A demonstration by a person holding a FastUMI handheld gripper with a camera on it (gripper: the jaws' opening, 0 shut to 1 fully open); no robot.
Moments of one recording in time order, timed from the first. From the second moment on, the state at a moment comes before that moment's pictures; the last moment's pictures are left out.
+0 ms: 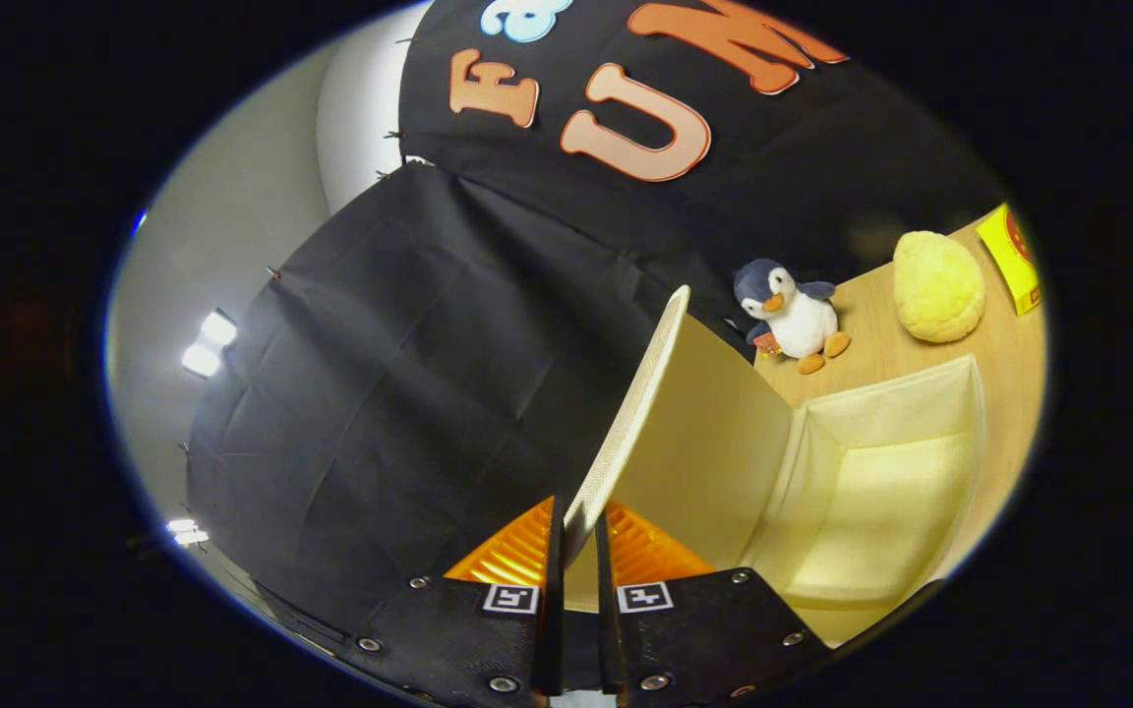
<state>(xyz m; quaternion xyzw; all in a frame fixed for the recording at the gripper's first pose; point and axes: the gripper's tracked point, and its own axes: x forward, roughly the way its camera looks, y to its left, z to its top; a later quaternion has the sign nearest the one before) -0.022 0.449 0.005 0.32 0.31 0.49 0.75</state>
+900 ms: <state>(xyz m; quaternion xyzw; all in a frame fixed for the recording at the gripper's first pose) -0.021 0.509 -0.028 0.17 0.31 0.44 0.82</state>
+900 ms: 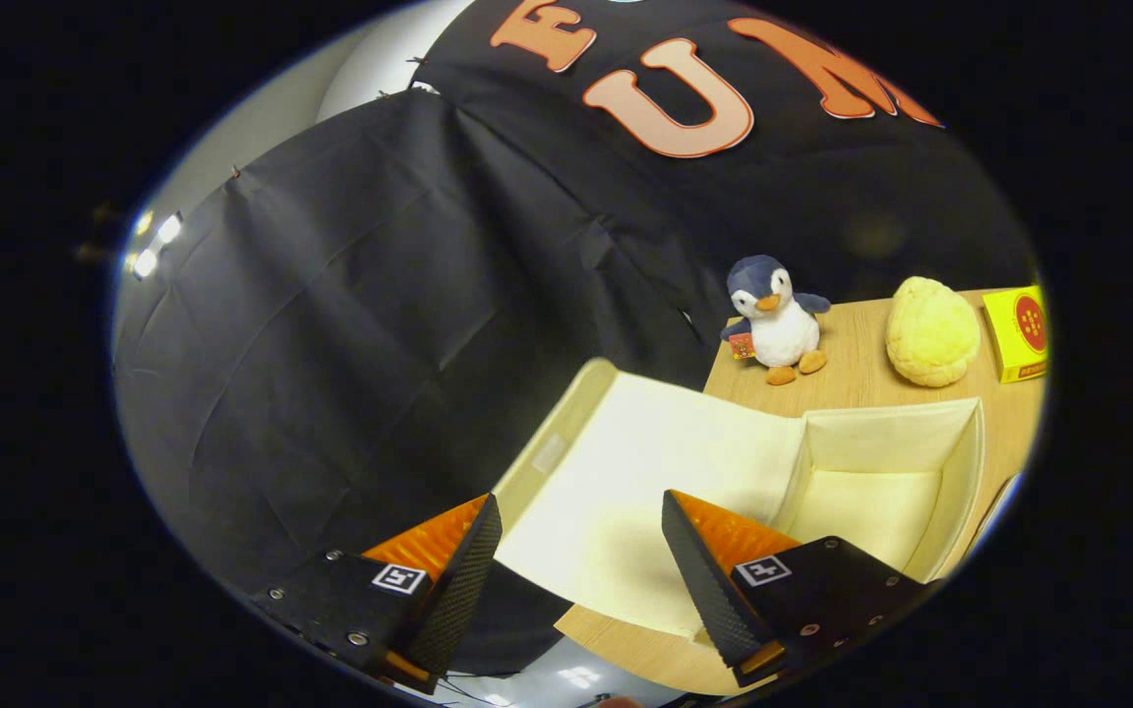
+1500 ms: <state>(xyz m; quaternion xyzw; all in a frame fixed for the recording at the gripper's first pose) 0.040 0.335 -0.072 0.10 0.25 0.29 0.92</state>
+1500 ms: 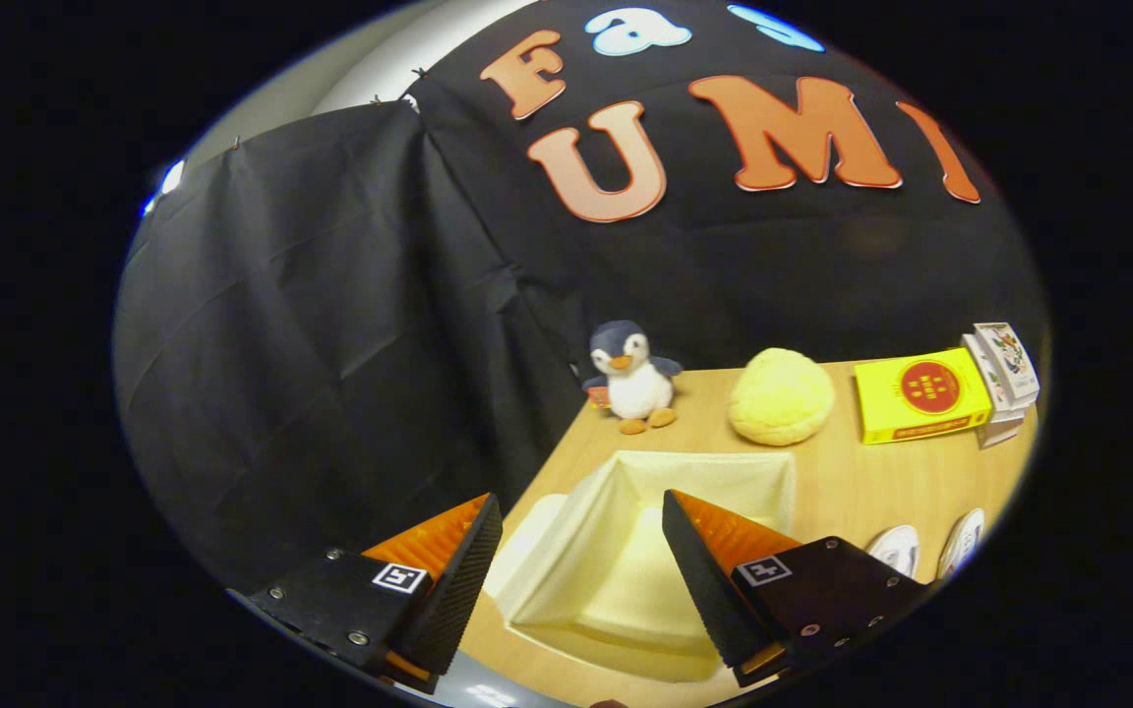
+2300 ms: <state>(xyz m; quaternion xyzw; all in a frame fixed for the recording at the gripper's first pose) 0.026 0.066 -0.212 -0.02 0.29 0.08 0.95</state>
